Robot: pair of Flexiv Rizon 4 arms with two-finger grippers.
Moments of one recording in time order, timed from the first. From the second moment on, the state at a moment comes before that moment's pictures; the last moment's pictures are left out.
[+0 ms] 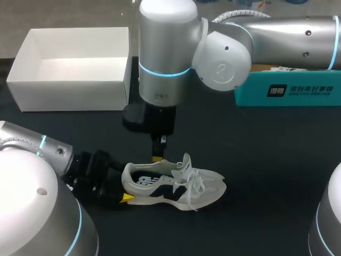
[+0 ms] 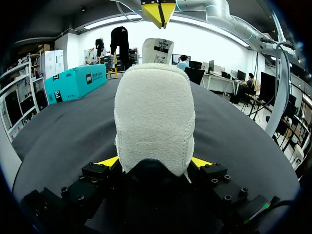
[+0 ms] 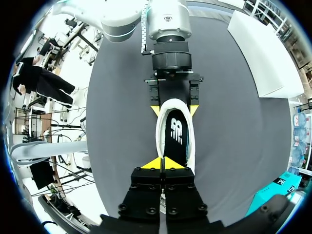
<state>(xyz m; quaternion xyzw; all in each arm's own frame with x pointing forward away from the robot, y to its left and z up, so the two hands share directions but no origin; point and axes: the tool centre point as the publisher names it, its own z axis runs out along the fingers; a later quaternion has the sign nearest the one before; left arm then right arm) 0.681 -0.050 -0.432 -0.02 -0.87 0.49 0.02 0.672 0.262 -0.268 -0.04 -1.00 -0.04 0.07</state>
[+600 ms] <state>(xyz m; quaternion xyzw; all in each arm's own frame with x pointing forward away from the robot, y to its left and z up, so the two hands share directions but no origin) 0.681 -0.050 -0.432 -0.02 -0.87 0.49 0.02 0.673 0.263 -0.304 -0.06 -1.00 -0.03 0.05</state>
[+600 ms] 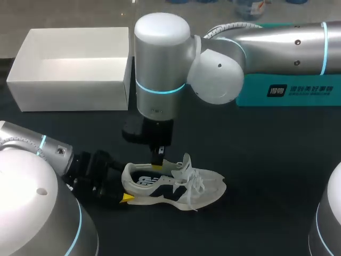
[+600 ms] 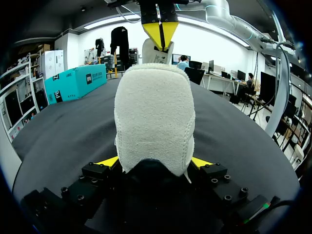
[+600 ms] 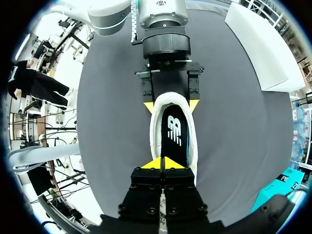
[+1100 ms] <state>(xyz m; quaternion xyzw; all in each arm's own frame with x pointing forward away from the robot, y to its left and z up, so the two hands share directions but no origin) 0.681 -0.050 -0.432 -0.02 -0.87 0.49 0.02 0.689 0.257 -0.333 -0.08 -1.00 0.01 0.04</state>
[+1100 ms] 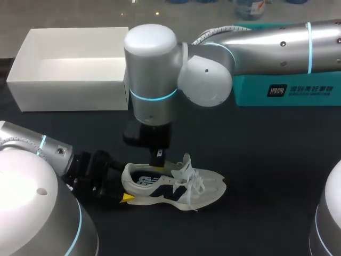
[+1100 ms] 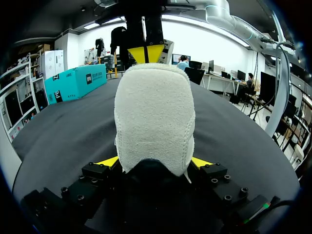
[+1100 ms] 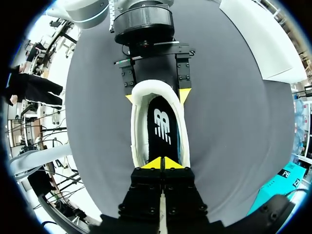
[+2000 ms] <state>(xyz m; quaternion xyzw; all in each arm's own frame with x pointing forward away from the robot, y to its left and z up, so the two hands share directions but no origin) 0.681 -0.050 -0.432 -0.02 -0.87 0.49 0.02 0.702 0.248 -0.368 -0.10 -0.99 0.02 0.02</state>
